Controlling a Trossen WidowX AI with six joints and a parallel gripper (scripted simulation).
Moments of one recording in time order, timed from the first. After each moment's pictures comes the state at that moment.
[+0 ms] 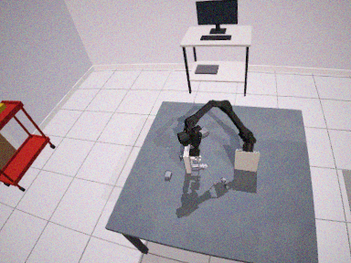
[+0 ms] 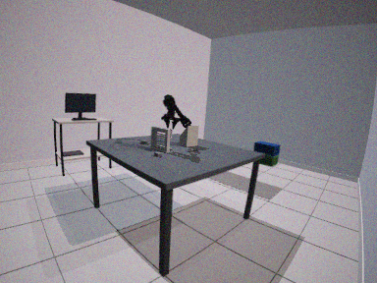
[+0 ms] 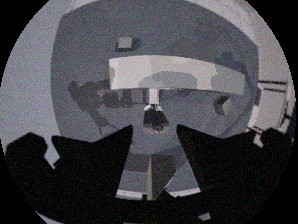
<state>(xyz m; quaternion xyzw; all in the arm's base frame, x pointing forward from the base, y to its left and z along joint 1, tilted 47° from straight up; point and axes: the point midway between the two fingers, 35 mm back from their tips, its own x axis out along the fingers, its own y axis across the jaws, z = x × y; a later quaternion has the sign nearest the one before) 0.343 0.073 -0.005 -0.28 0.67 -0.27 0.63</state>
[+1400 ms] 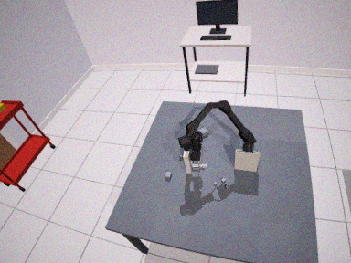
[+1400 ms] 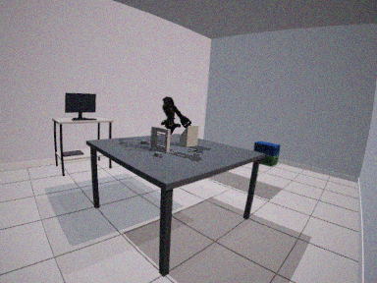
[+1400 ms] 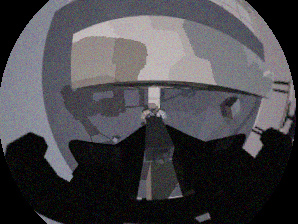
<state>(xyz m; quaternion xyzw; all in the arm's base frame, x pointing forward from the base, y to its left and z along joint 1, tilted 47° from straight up) 0.339 0.036 -0.038 -0.28 0.67 -0.27 0.63</state>
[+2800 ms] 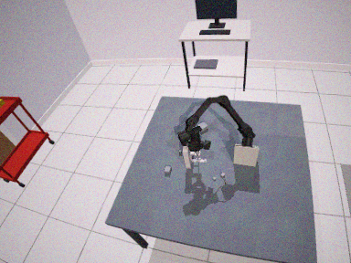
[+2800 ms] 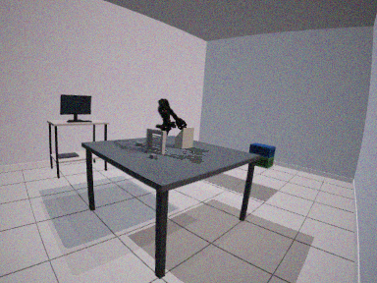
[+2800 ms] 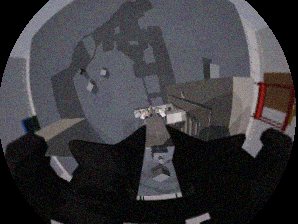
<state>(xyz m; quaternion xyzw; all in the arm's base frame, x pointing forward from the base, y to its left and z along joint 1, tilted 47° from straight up) 0.338 0.037 -0.039 -0.62 0.69 0.23 0.30</state>
